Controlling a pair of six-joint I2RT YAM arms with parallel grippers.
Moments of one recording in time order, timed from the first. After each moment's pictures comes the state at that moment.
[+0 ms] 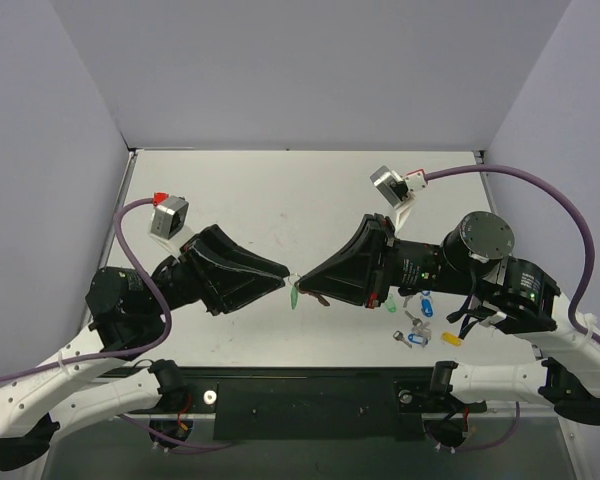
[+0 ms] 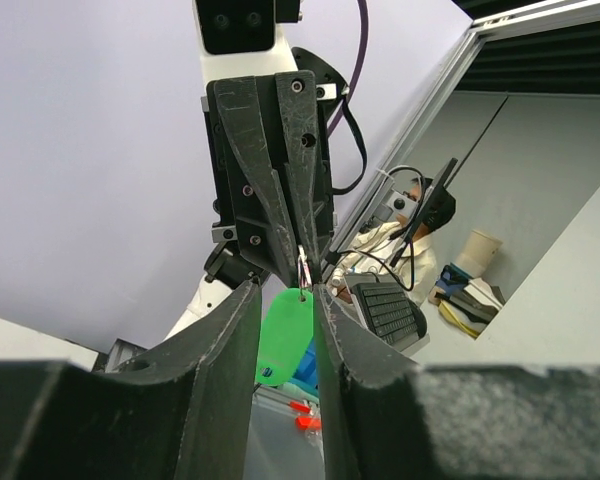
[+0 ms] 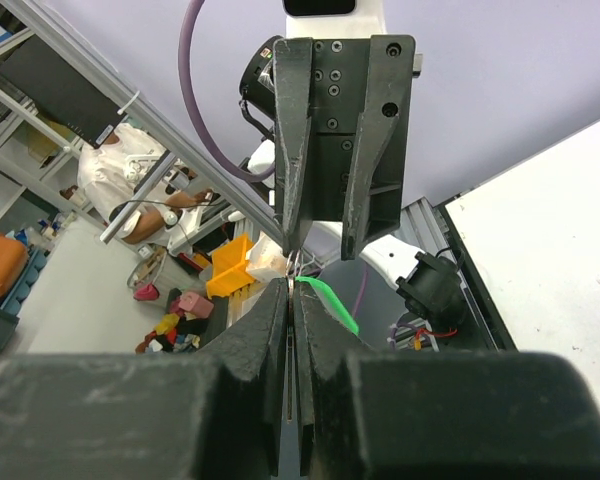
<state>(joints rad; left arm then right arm) -0.99 0.75 0.94 0.41 0.38 -0.97 1.17 1.03 1.53 -0.40 -0.29 0.68</state>
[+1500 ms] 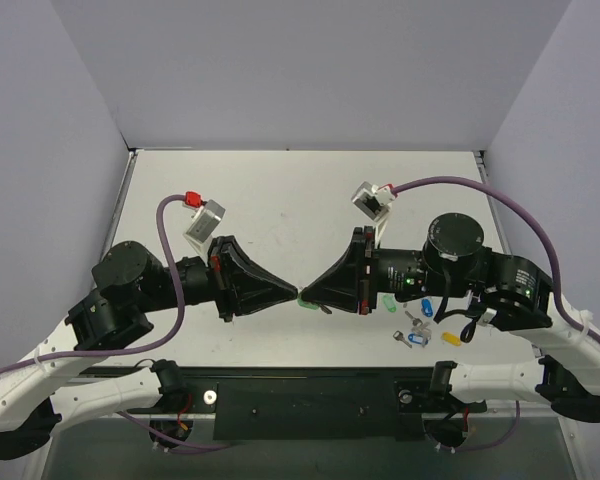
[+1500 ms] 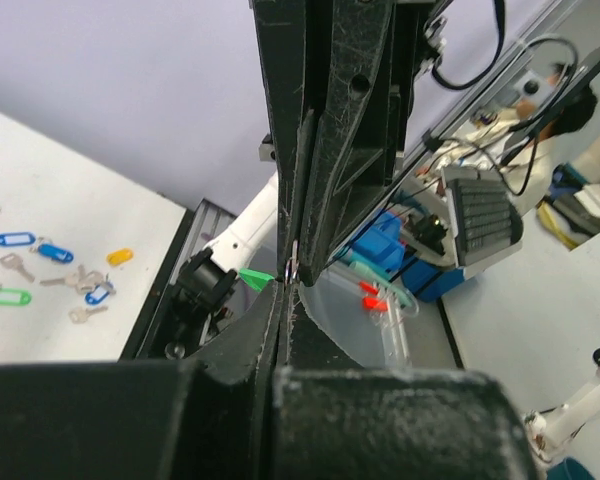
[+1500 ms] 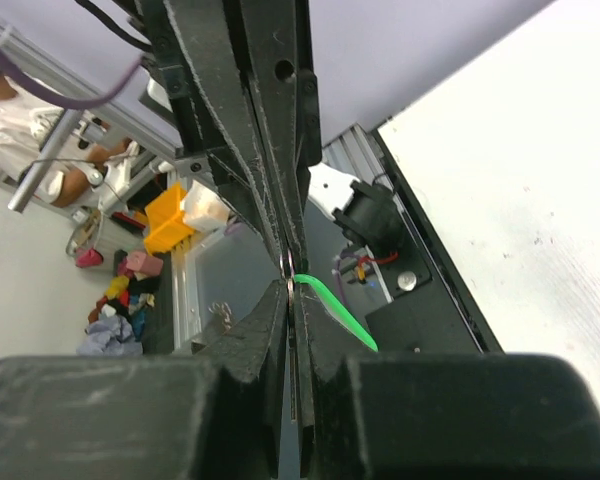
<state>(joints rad) -1.05 0.81 1.17 -0.17 0.38 -0.72 1.16 1.05 1.56 -0.62 -0.23 0.60</state>
